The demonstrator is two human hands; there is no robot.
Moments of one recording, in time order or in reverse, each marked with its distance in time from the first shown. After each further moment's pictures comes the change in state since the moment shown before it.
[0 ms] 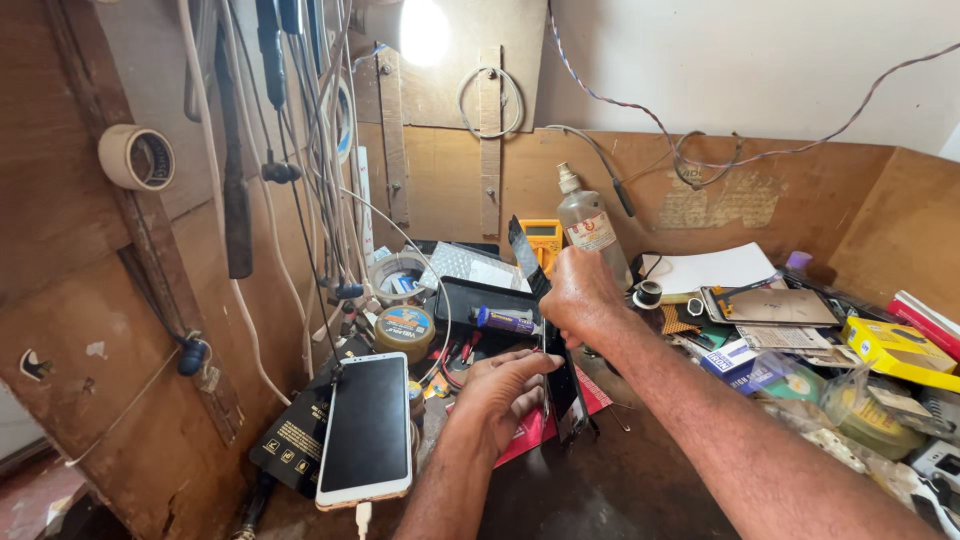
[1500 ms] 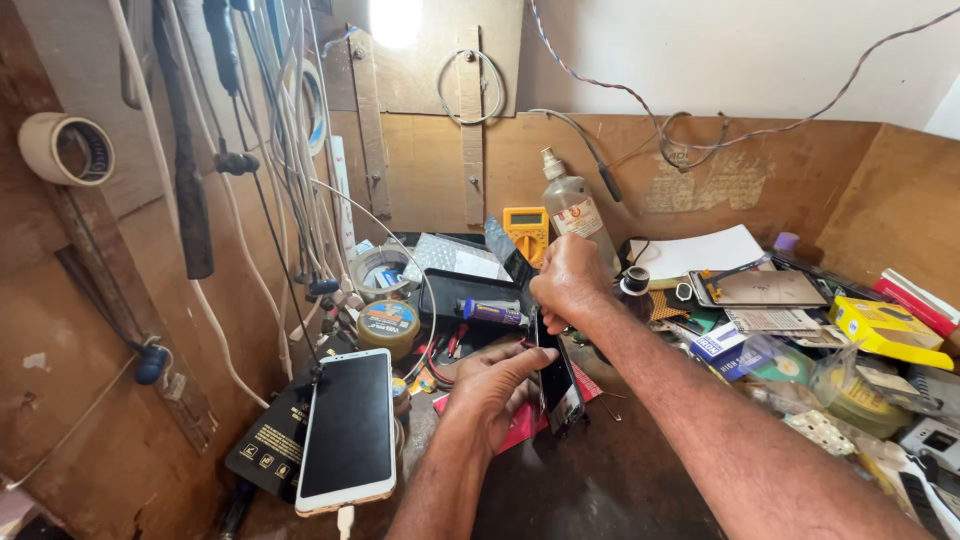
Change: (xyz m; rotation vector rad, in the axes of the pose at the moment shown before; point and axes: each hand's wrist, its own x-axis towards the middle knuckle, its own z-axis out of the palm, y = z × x) left_hand 0.006 -0.015 0.001 0.009 -0.069 0.104; right_hand 0.018 0.021 0.013 0.212 0.075 0.075
